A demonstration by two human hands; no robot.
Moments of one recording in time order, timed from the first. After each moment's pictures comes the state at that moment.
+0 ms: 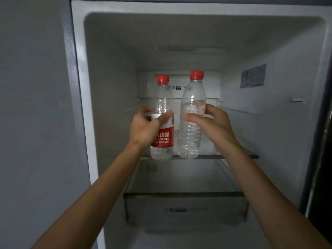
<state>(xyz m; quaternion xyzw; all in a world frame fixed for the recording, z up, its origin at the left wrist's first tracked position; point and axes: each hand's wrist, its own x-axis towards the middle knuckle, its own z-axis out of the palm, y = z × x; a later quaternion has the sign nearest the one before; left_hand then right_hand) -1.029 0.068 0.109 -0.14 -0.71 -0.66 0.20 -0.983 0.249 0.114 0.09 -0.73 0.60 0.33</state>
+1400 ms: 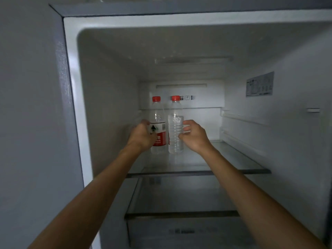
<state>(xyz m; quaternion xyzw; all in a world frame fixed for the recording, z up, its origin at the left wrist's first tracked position) -1.117 0.059 0.123 -0.10 -0.88 -0.41 0.21 -1.094 0.242 0.109 0.04 -0.85 0.44 0.28</state>
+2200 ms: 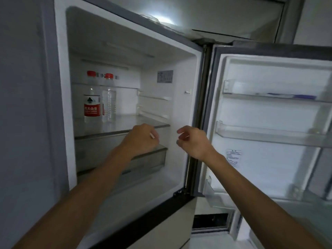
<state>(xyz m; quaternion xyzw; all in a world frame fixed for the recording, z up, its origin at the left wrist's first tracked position) -0.912 0.054 0.068 -0.48 -0.79 -0.38 0.03 -0.776 0.200 0.059 -0.24 -0.90 0.20 0.32</state>
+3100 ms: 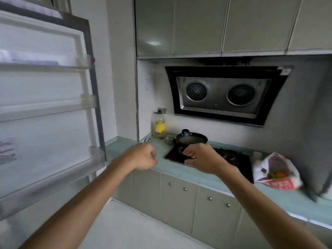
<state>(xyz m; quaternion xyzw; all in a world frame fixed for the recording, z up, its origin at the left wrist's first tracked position) -0.368 0.254 0.003 -0.84 -0.52 -0.10 -0.10 -0.151 0.190 -0.008 -0.68 -0.70 0.07 0.22</state>
